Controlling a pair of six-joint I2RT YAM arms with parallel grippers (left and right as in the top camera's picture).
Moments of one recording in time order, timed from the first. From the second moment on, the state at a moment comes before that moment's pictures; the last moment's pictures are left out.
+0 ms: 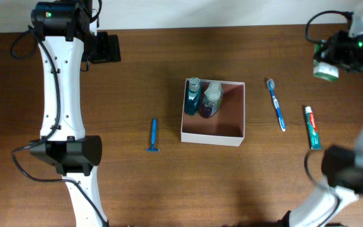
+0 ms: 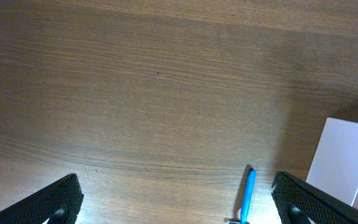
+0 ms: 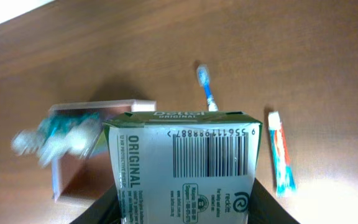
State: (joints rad) left arm -0.06 2.26 2.72 -1.69 -0.08 -0.16; right arm -0.33 1.96 2.48 -1.69 -0.34 -0.04
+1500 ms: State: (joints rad) left arm -0.06 2.26 2.72 -1.69 -0.08 -0.16; right arm 0.16 1.65 1.35 -0.96 -0.30 0.29
